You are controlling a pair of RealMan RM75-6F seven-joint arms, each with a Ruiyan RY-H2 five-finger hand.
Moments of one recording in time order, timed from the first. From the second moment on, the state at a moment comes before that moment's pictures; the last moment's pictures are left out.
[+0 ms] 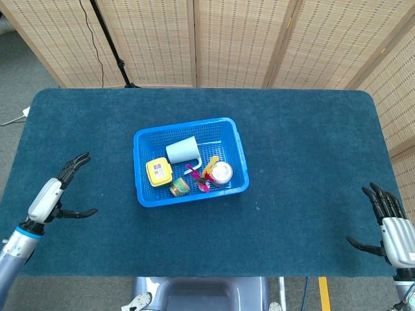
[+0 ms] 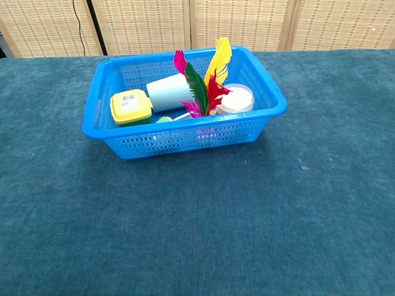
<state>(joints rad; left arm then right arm) -0.38 -1.23 -0.05 -1.39 1.70 1.38 -0.81 0.06 -1.03 0.04 -1.69 -1.54 1.50 0.24</state>
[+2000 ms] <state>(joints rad) -0.88 -1.81 -0.40 -1.35 1.02 1.01 -0.12 0.07 -1.00 0.08 -1.64 -1.47 1.45 0.39</state>
